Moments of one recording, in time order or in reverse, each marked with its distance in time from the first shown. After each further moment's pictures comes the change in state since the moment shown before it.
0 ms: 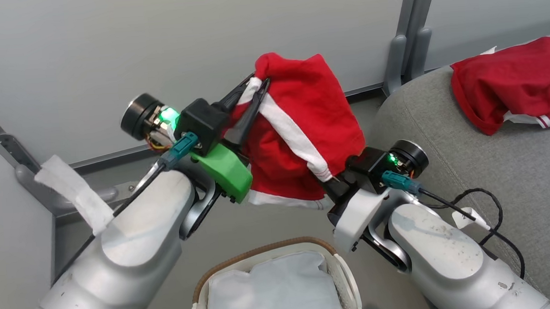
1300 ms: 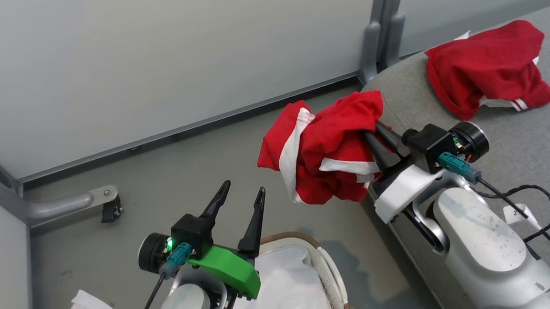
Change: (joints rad) left arm 0.533 -0.183 0.367 -0.007 0.117 -0.011 -0.031; right arm 0.083 -0.024 -0.284 -0.090 -0.150 0.000 0.000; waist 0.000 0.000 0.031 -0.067
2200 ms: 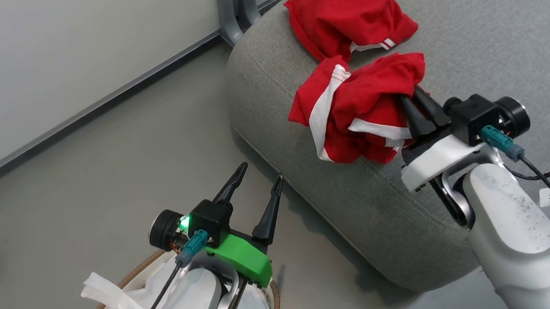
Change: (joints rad) left arm -0.047 -0.028 -0.009 -0.014 0.093 -0.038 0.000; right arm -0.020 -0.013 -0.151 -0.045 -0.037 0.000 0.000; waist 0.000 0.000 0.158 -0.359
